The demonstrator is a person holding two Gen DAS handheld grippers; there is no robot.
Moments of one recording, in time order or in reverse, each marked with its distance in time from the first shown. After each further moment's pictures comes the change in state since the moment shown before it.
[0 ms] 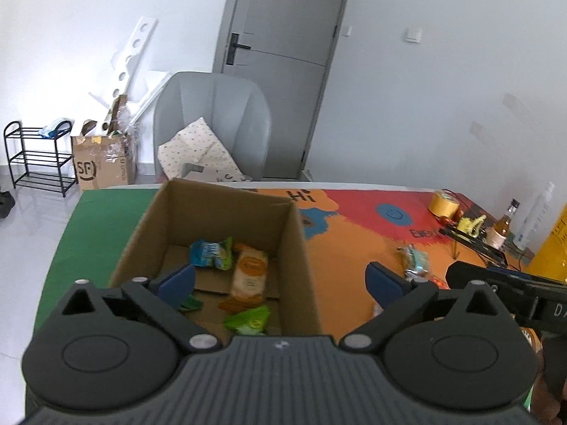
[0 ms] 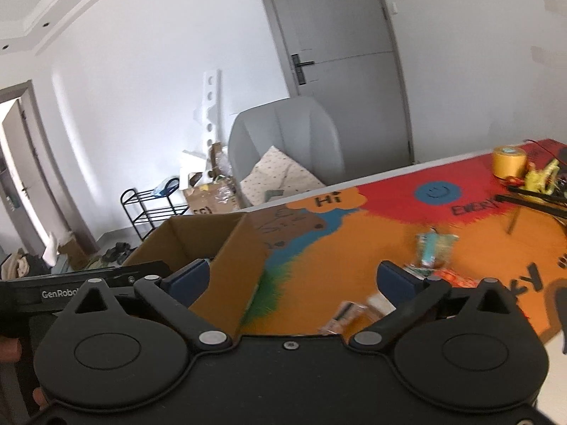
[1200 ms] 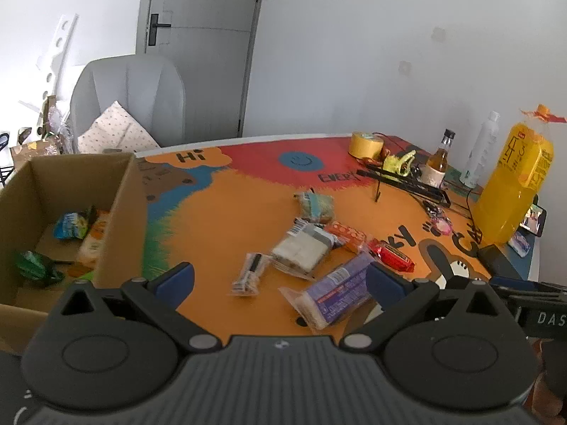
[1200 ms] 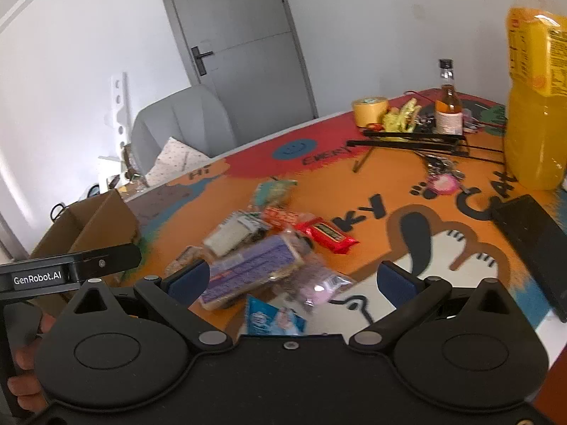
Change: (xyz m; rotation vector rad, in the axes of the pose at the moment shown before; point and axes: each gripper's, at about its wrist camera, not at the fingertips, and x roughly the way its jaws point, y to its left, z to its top) left arm 0.035 -0.124 -0.044 0.149 0.104 -0.144; right arm -0.066 -0.114 -0.049 0.153 0.049 -0.251
